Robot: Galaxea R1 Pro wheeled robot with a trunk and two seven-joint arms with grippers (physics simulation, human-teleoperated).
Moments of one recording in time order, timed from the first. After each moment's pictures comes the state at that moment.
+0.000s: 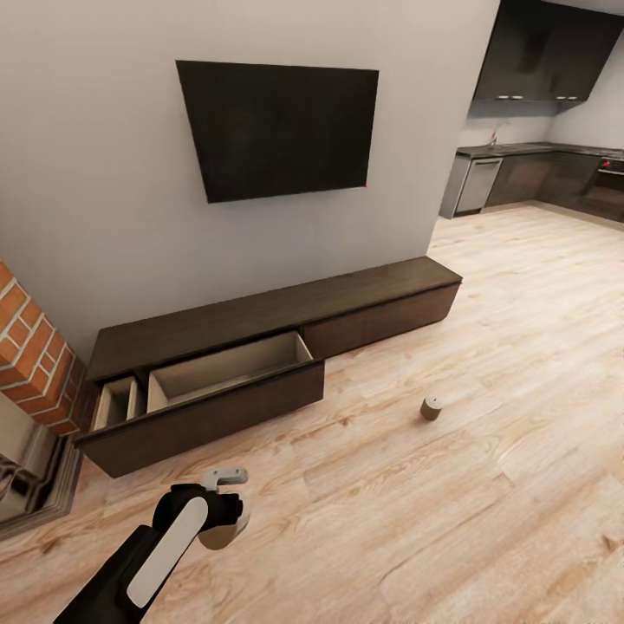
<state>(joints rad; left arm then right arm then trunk) -0.39 0.14 -0.42 -1.32 0.84 0.89 0.68 -0.42 0.01 0.53 0.05 -1.19 -0.12 -0.21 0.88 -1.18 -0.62</state>
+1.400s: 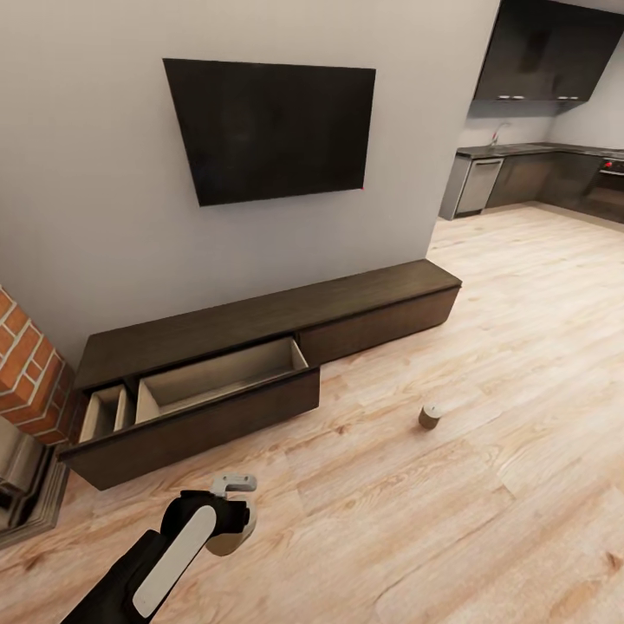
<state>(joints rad) -0.39 0.15 -0.49 -1.32 0.84 0.88 0.68 -0.29 0.01 0.53 0.04 -1.19 -0.12 -0.20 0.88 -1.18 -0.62</state>
